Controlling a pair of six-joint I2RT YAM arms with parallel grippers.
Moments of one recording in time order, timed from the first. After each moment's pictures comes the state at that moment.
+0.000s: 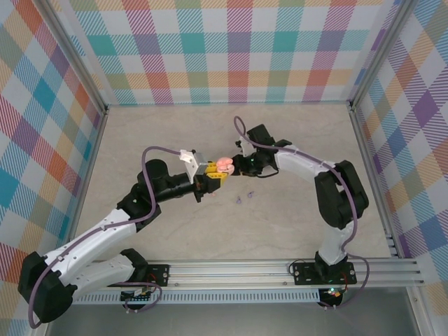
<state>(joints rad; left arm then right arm) -0.69 0.96 0.71 0.18 0.48 -0.05 0.56 1.86 1.30 -0.51 -0.52 0.41</state>
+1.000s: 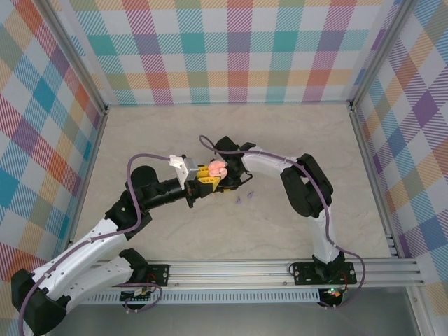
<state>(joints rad) -0.69 0.83 0.69 0.10 0.47 -0.04 0.73 2.12 1.56 -0.74 -0.43 0.38</state>
